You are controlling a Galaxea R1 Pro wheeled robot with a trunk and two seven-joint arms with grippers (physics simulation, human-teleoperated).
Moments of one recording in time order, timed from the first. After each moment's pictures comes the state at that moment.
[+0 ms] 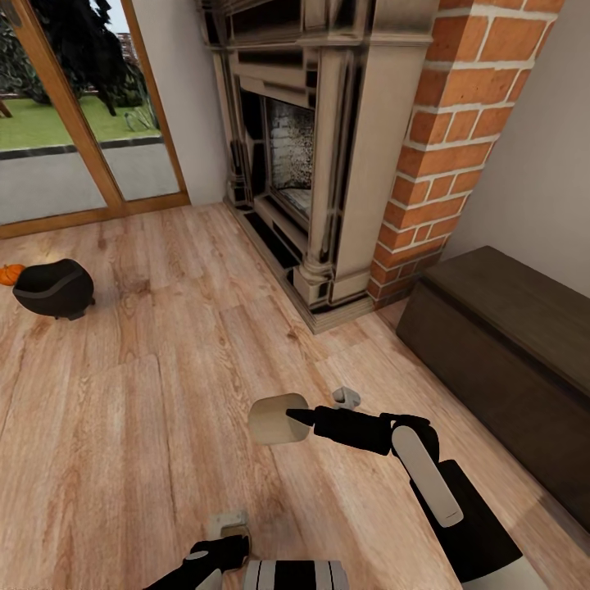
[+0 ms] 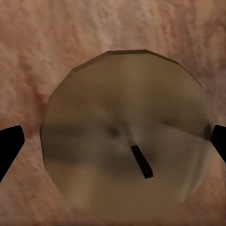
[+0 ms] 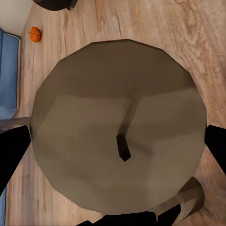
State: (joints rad) left arm -0.47 0.01 -0.88 -0.44 0.98 0.04 0.34; right arm -0.47 -0.05 0.29 -1.44 -0.92 0.90 0.08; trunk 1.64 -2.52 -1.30
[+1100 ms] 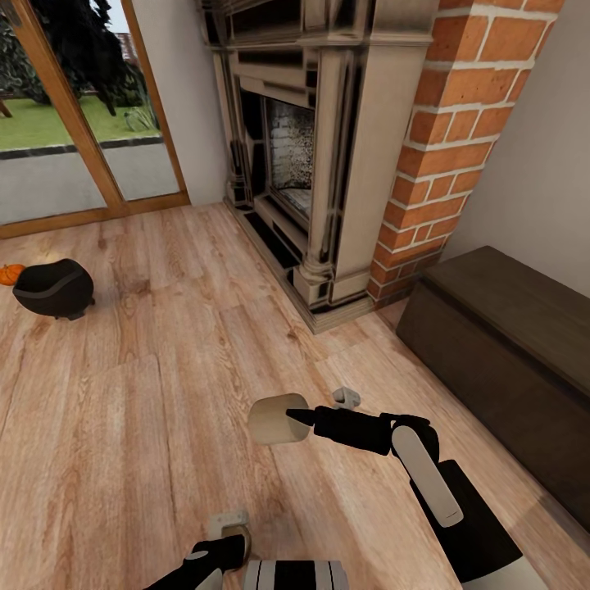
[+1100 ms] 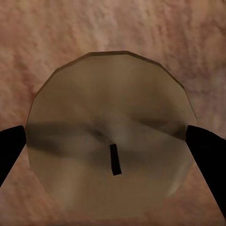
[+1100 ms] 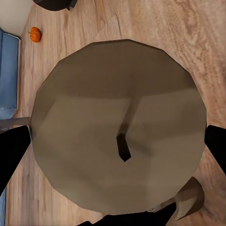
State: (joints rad) left arm -0.47 0.01 -0.88 -0.44 0.99 0.04 0.33; right arm -0.47 -0.05 0.29 -1.44 -0.92 0.90 0.08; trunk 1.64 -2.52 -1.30
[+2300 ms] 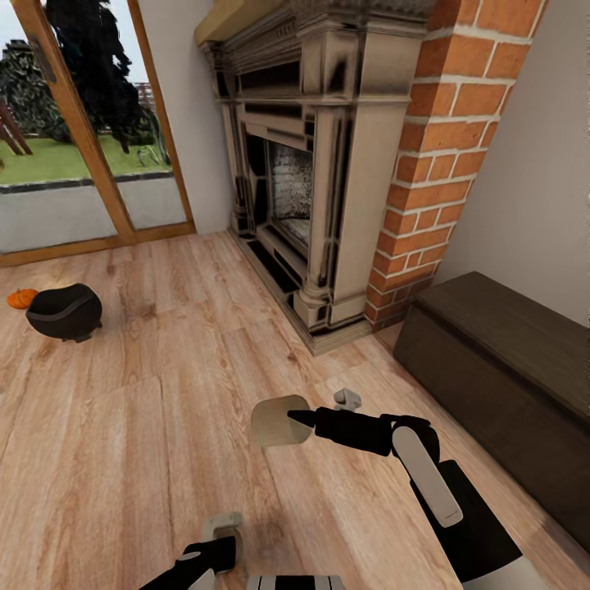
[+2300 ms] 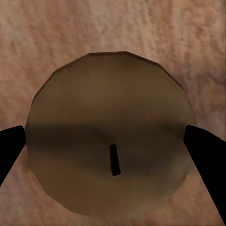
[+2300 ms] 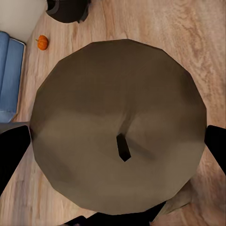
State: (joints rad) left arm -0.47 0.03 -0.87 -0.43 0.99 0.04 0.33; right arm -0.47 -0.05 0.29 -1.42 -0.92 0.90 0.07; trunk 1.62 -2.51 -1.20
